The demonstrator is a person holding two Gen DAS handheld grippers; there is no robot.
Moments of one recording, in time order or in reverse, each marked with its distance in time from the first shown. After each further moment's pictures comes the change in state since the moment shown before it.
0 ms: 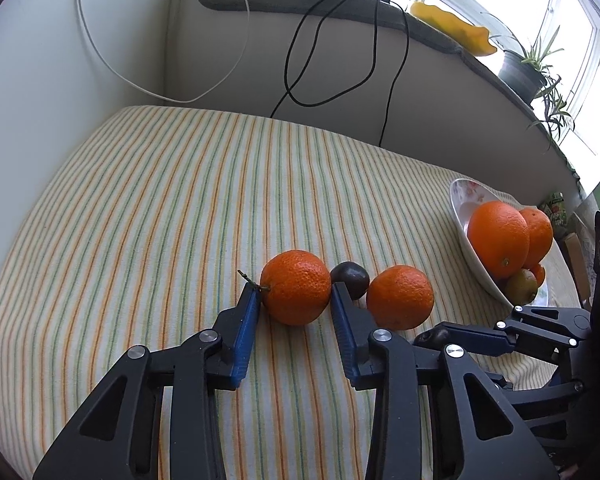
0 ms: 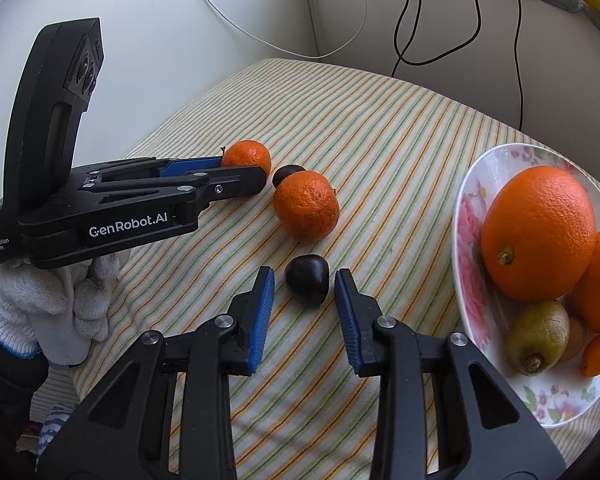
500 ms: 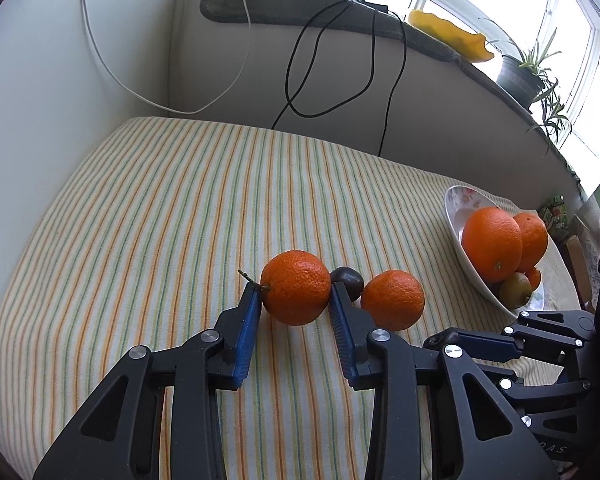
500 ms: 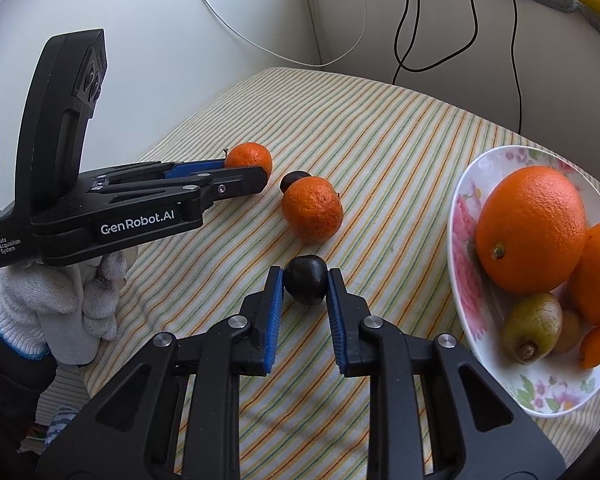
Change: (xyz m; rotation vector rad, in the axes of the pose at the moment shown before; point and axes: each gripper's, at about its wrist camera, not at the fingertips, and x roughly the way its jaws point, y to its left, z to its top) left arm -0.012 -0.005 0.002 0.007 -0.030 0.013; right arm -0.016 0.000 -0.005 0.008 -0.032 0.025
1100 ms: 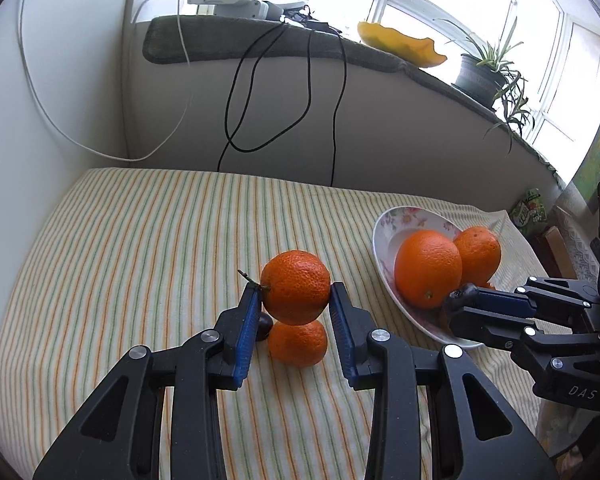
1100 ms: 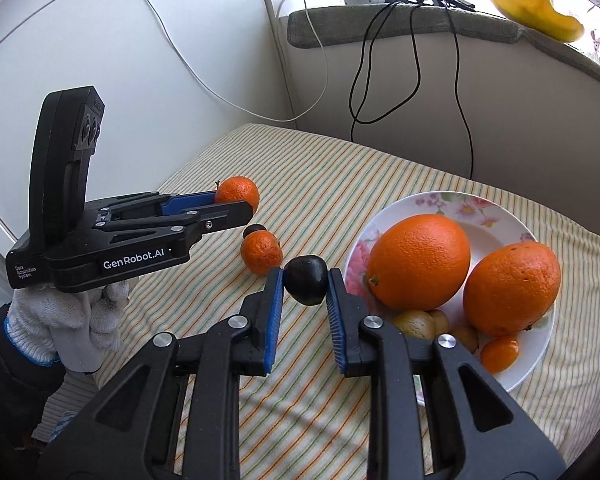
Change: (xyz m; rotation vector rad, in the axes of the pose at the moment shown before) left arm -0.009 -0.059 0.023 0.084 -0.051 -0.063; right arm -0.081 -0.041 0.006 0.032 -0.131 -0.039
